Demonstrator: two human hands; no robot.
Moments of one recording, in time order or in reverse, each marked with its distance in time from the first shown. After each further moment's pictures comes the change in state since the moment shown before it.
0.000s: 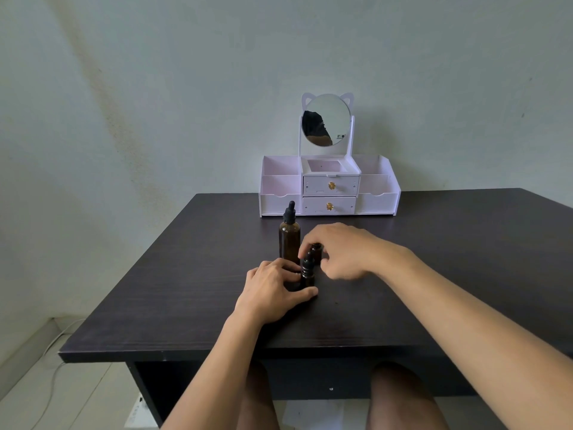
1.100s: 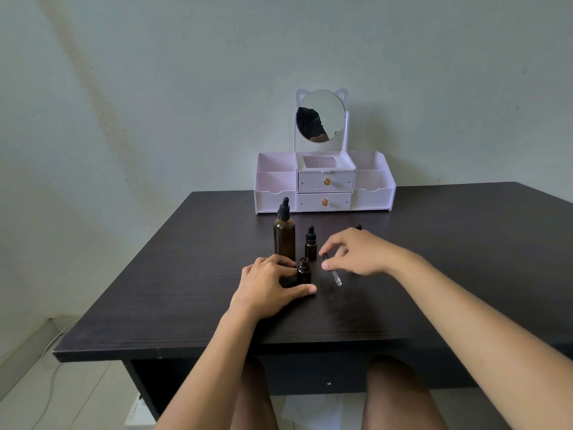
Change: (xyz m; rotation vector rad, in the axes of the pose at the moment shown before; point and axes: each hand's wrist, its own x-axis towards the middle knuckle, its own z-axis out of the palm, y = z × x) left_hand -0.001 0.006 -0.004 0.042 -0.058 -0.037; right_hand 0.004 0.054 0.025 0.367 -0.018 0.123
